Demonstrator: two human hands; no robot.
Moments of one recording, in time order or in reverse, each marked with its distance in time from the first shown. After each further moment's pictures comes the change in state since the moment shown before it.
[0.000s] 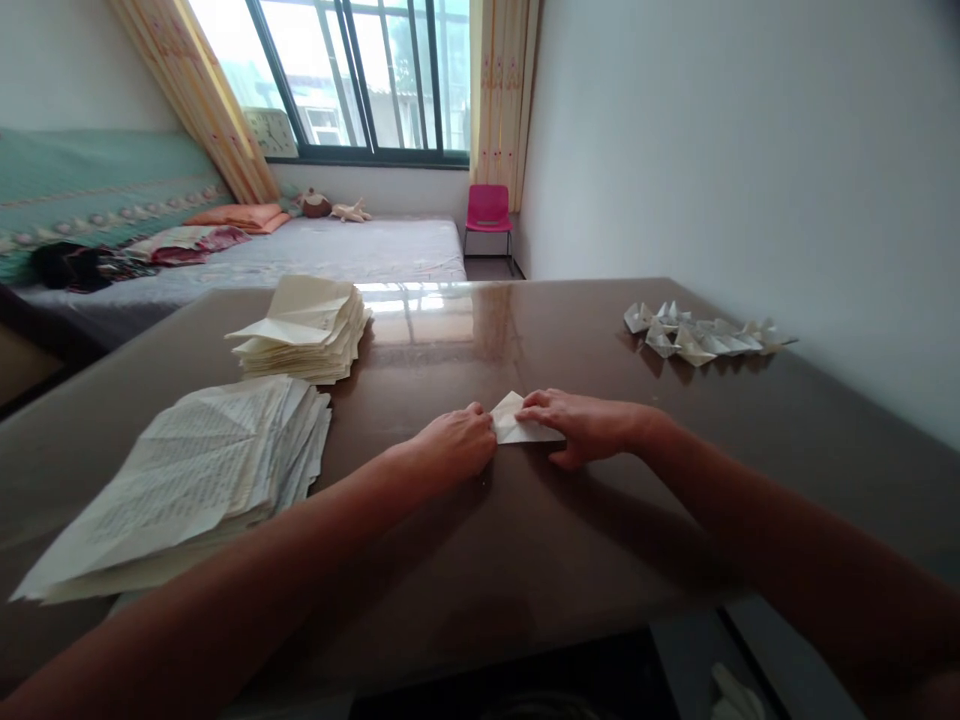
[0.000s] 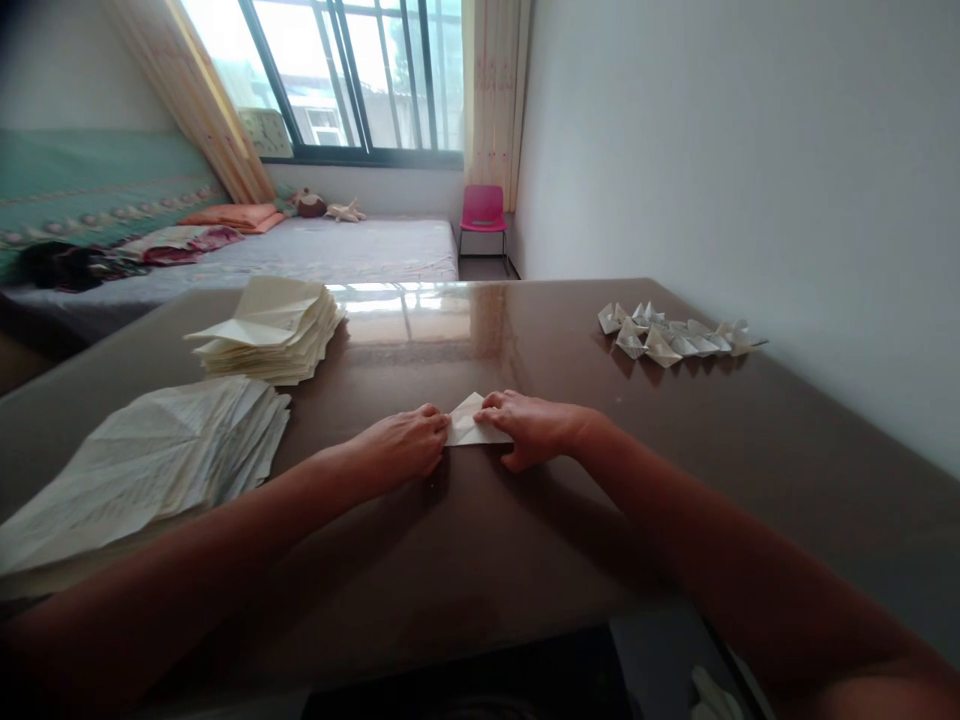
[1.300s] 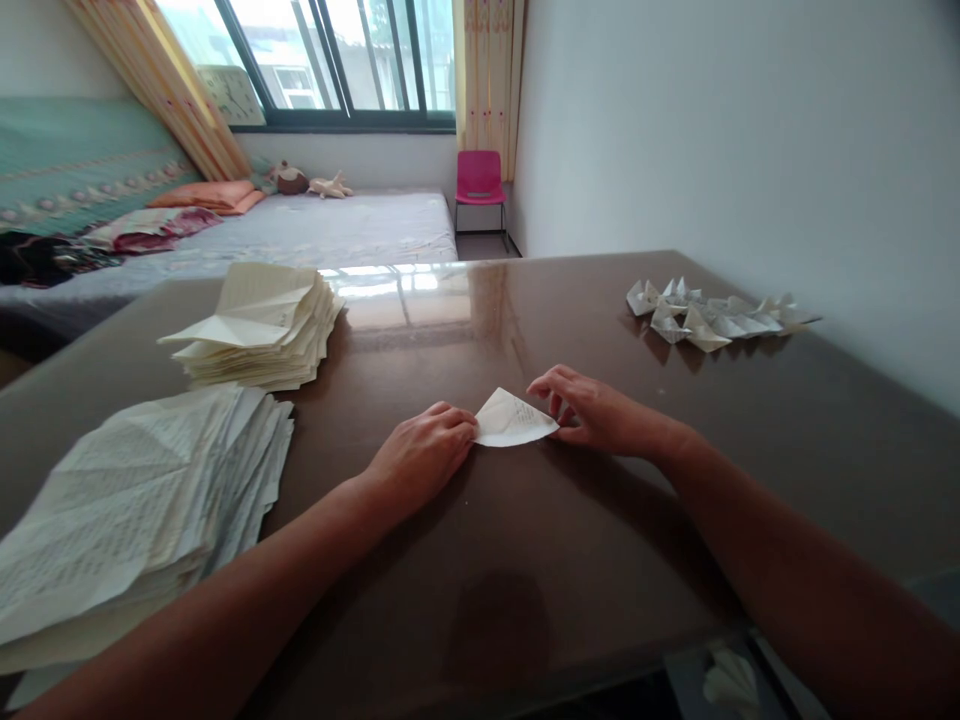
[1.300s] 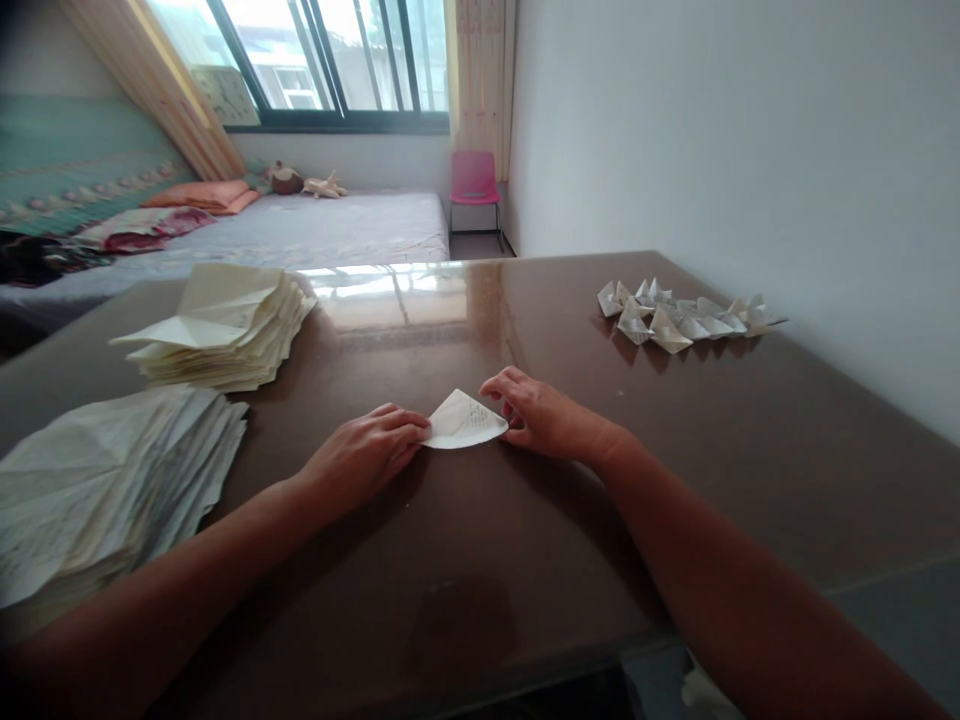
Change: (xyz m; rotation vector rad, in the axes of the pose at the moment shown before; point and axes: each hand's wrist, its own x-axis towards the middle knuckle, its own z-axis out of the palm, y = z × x) left_hand -0.009 -0.009 0.015 -0.359 0.240 -0.217; right_hand -0.016 0.030 0.019 0.359 0.349 0.155
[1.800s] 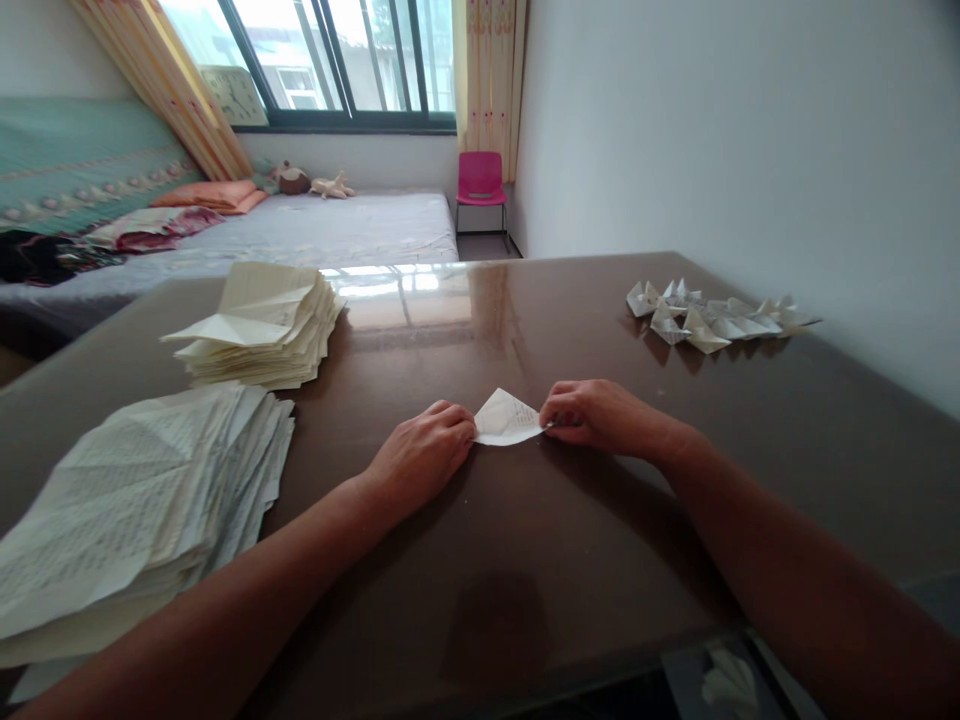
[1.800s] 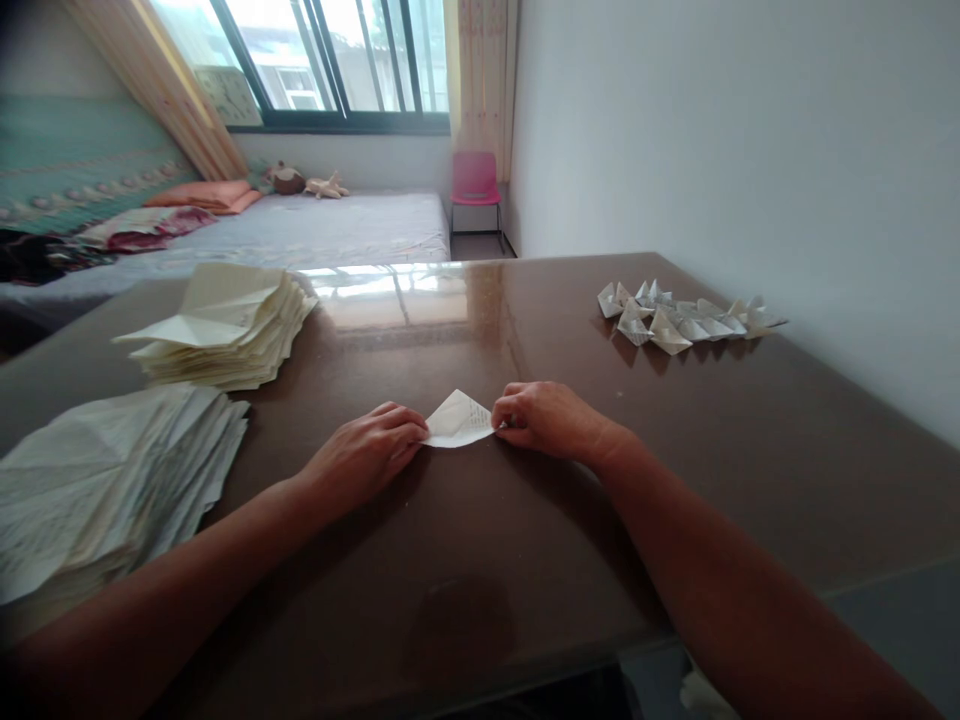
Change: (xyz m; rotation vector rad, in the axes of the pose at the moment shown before) left_hand -0.001 0.000 0.001 -0.026 -0.012 -0.033; right_hand -0.003 -0.007 -0.012 -0.221 -0.109 0.041
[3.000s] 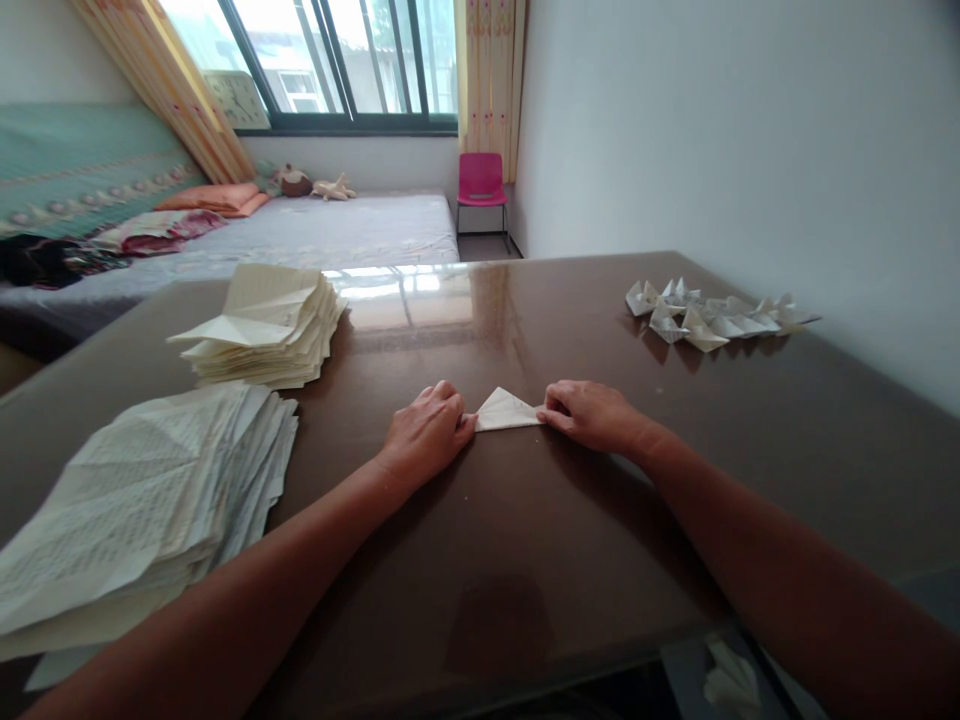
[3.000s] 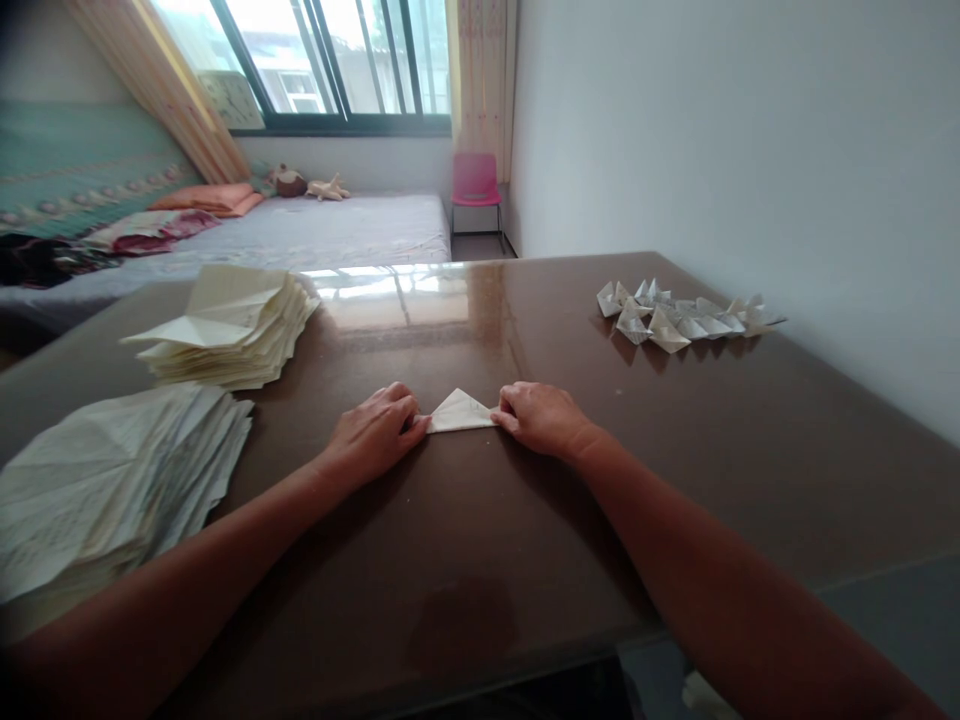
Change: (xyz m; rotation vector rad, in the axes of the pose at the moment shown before) left_hand 0.019 -0.002 0.008 0.131 -0.042 -0.364; right_hand 0.012 -0.004 0.016 -0.172 -0.001 0.350
